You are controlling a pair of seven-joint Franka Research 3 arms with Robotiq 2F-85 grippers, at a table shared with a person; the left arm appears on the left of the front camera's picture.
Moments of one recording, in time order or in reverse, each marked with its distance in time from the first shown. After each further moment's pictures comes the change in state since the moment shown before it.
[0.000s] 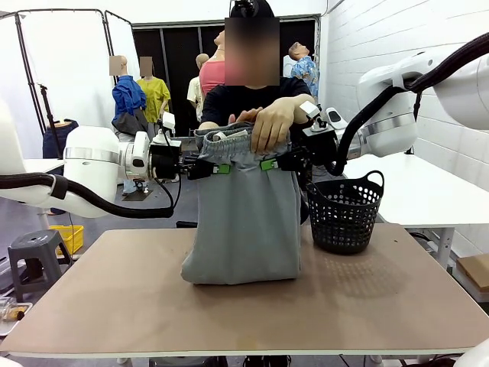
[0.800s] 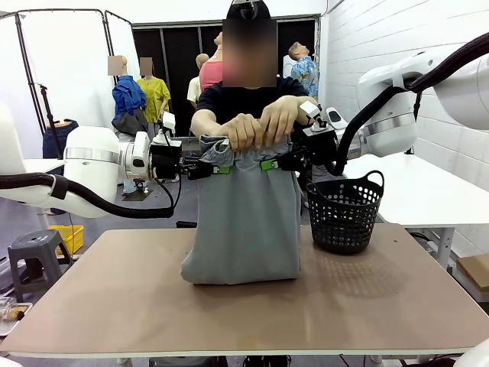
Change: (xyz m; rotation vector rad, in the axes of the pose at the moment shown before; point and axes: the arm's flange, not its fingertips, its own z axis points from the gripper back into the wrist) left arm 0.000 0.000 -0.001 -0.001 0.000 0.000; right arm 0.000 0.000 0.000 -0.001 0.000 0.000
